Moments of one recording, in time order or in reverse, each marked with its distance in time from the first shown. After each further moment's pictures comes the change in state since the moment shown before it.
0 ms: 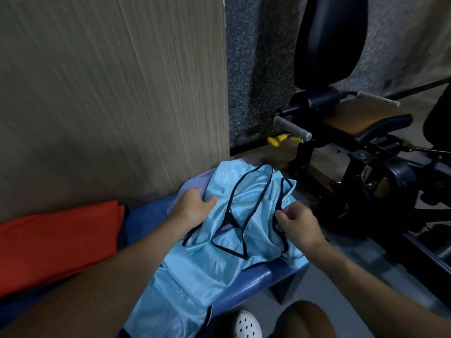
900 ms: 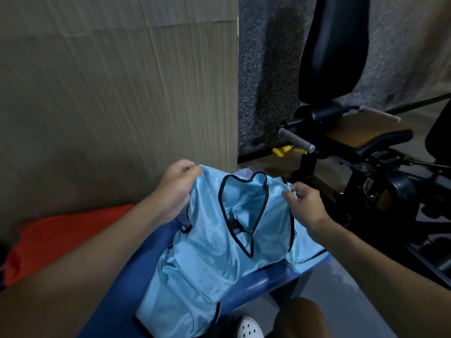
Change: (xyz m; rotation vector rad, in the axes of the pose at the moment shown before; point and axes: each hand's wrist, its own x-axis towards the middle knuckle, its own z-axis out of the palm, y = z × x) left_hand -0.044 0.035 -0.100 -0.868 -0.017 0.035; right_hand 0.017 -0.048 -0.021 0.128 0.023 -0.053
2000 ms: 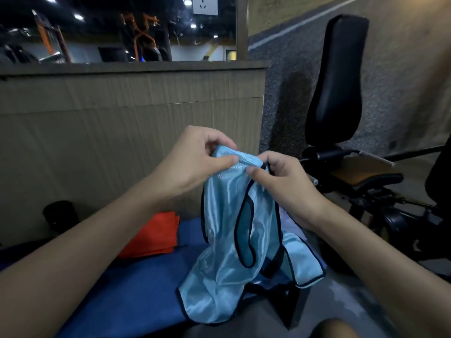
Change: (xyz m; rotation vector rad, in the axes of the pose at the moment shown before) left_hand -0.197 0.175 -0.048 0.509 -0.051 0.701; right_hand -0.201 -0.215 -0.039 0.339 -0.391 -0.573
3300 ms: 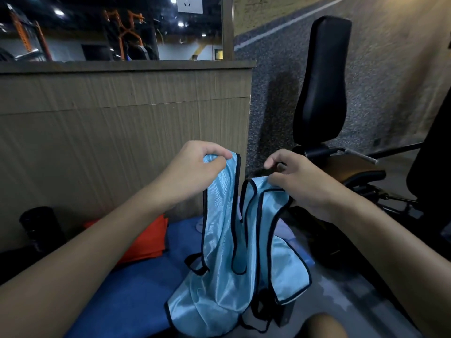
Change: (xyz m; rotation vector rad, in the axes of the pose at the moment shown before) left_hand 0.003 0.000 0.024 0.038 -0.045 -0.179; right_hand -0.002 -0.014 -0.044 -0.302 0.019 0.264
